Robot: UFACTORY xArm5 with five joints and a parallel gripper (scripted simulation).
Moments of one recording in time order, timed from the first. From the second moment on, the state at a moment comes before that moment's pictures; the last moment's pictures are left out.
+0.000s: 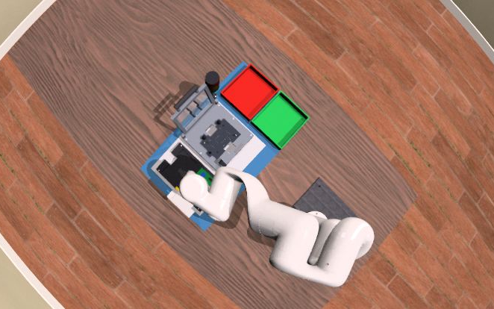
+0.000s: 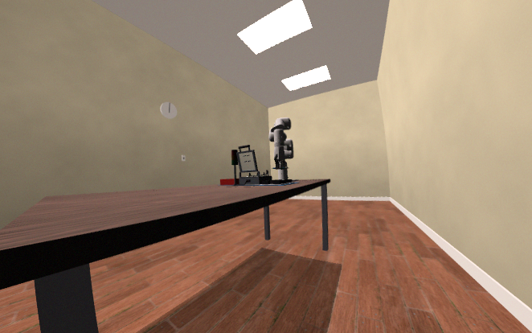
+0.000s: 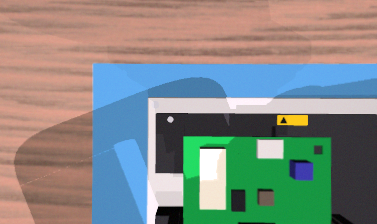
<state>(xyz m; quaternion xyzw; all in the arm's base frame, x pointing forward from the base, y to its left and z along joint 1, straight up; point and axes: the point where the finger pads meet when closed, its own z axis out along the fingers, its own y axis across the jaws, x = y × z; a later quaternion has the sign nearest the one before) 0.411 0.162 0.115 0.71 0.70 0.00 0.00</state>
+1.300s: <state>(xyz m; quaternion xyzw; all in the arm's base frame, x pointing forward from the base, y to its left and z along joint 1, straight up) 0.421 0.128 0.123 0.71 0.70 0.00 0.00</state>
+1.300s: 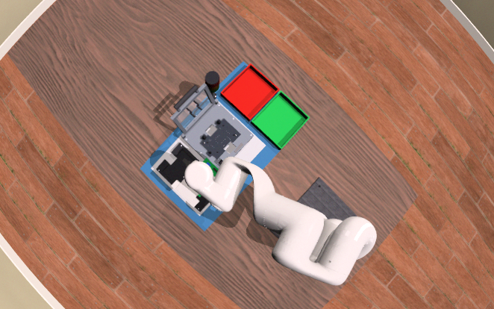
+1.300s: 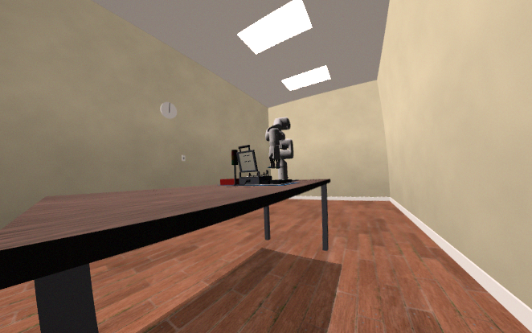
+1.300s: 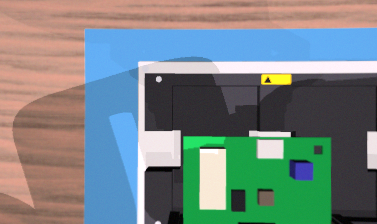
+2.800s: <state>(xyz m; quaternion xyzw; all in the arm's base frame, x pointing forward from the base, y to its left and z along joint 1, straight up) 0.466 -0.008 0.133 0.71 0.70 0.00 0.00</state>
